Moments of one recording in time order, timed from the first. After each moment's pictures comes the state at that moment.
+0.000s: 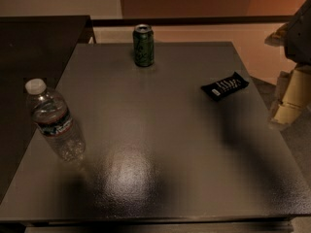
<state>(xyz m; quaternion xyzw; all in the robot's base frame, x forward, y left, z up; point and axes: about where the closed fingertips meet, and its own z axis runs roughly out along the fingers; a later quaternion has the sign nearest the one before) 0.438 -0.217 0.976 -0.60 0.78 -0.03 0.16</state>
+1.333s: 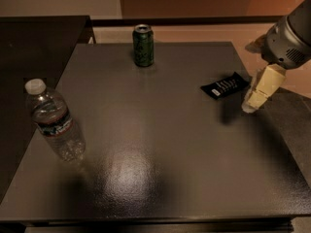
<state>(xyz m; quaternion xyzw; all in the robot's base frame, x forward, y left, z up) 0.528 -0.224 0.915 -0.59 0.78 0.06 0.22</state>
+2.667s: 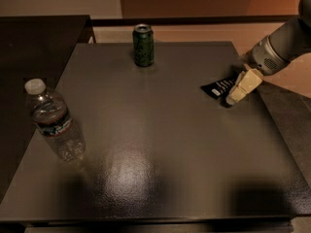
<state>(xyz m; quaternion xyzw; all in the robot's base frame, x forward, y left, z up) 0.616 -0.241 0.838 -0.52 0.81 0.12 0.25</state>
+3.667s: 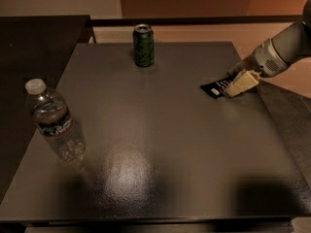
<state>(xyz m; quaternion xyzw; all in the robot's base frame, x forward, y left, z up) 0.619 -0.243 0.831 -0.51 0.81 0.16 0.26</state>
